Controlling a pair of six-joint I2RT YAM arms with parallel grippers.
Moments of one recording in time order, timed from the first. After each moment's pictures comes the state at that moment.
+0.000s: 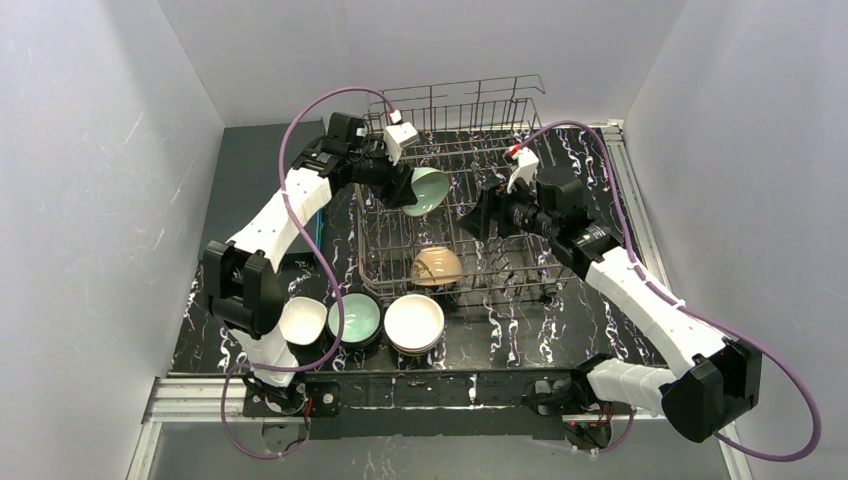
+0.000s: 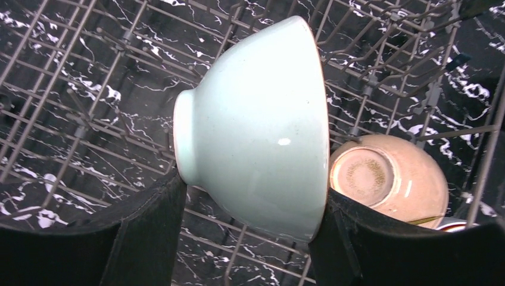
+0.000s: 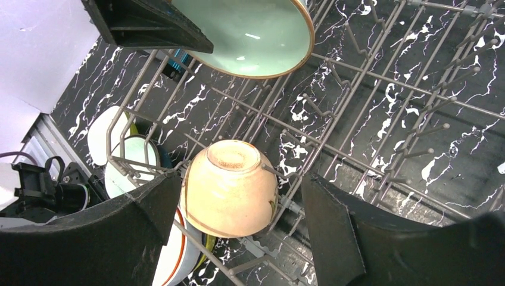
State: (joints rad) left arm -0.37 1.73 1.58 -0.59 0.67 0.36; right arm 0.53 1.16 1.02 -0.25 -0.34 0.31
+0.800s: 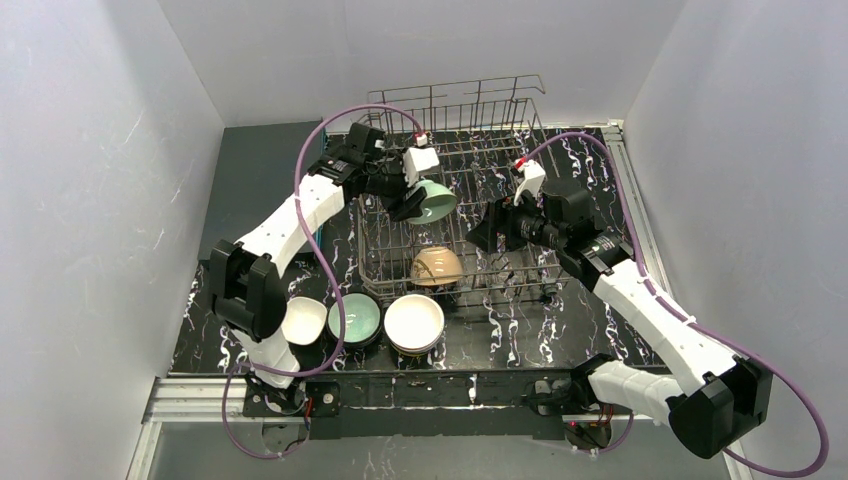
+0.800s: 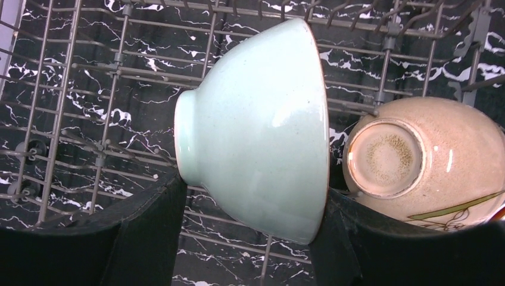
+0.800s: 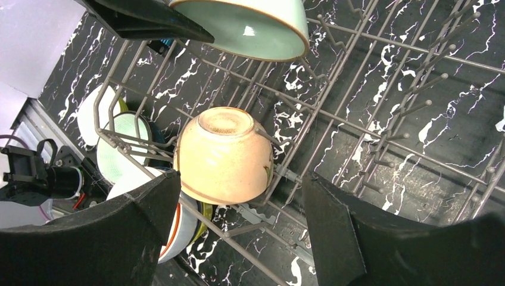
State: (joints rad) left arm -0.45 1.73 1.54 -0.61 0.59 0.65; right arm 0.53 1.07 0.96 -0.35 -0.32 0.30
